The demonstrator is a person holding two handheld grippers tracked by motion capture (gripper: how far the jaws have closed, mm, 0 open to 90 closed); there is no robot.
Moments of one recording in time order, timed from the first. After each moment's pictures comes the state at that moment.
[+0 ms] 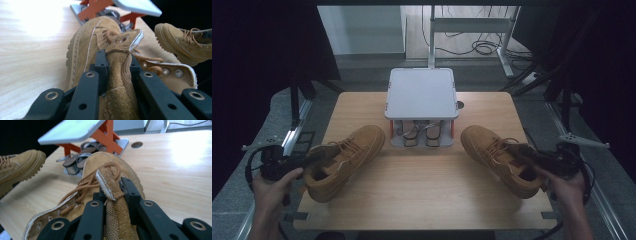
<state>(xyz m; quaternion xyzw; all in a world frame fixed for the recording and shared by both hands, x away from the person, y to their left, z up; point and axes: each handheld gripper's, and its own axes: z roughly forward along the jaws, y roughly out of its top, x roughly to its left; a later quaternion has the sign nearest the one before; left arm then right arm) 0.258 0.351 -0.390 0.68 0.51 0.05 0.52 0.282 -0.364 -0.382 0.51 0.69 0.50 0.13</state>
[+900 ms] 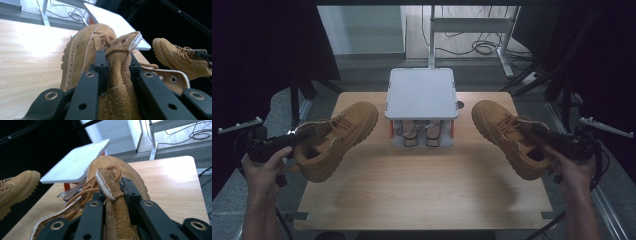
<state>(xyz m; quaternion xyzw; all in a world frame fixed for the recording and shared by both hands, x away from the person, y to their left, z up) 0.280 0.362 -0.350 0.63 0.51 0.08 0.58 0.298 -0.376 -0.343 0.54 0.61 0.56 0.16</state>
